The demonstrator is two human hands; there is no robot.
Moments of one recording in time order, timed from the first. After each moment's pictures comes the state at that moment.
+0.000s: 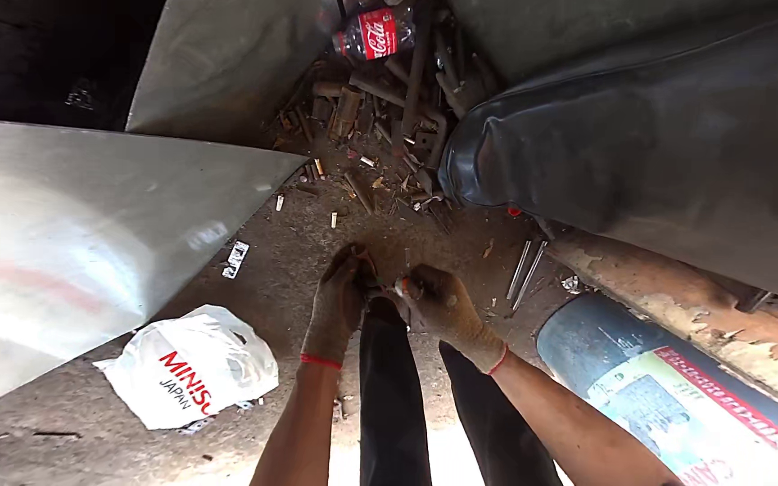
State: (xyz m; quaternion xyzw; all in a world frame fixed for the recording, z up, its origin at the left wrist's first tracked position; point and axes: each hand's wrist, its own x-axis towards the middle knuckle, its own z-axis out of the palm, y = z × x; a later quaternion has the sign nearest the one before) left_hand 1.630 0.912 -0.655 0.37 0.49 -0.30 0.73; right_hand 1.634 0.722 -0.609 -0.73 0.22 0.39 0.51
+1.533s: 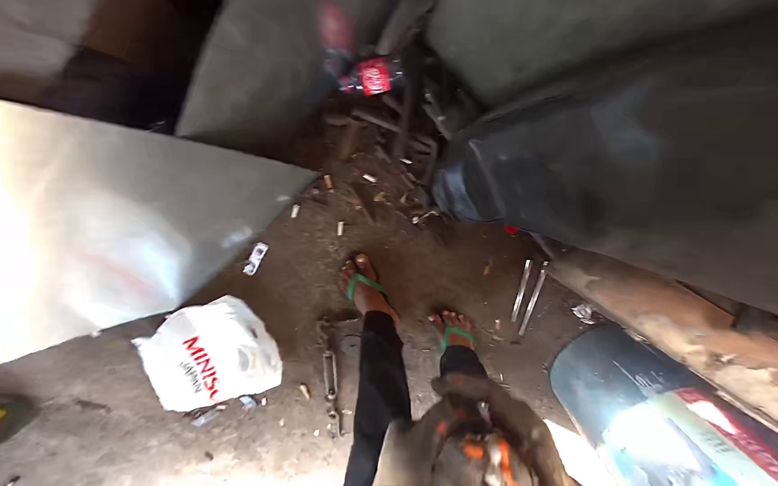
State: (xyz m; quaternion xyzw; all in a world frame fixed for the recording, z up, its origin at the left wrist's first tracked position) left_hand 1.589 0.817 -0.409 0.68 0.18 -0.28 0.66; right_hand 1.586 0.659 -0.438 -0.59 0.10 0.31 0.74
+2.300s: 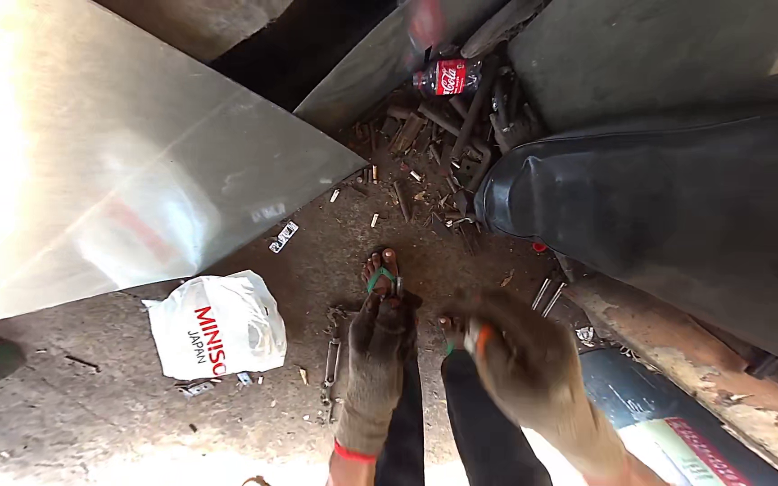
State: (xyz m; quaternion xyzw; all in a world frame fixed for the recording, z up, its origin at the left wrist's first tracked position) left_hand 1.613 0.876 -0.511 0.43 0.40 -0.12 0.80; right_hand 1.677 0.710 -0.475 -0.83 -0.05 0.22 0.50
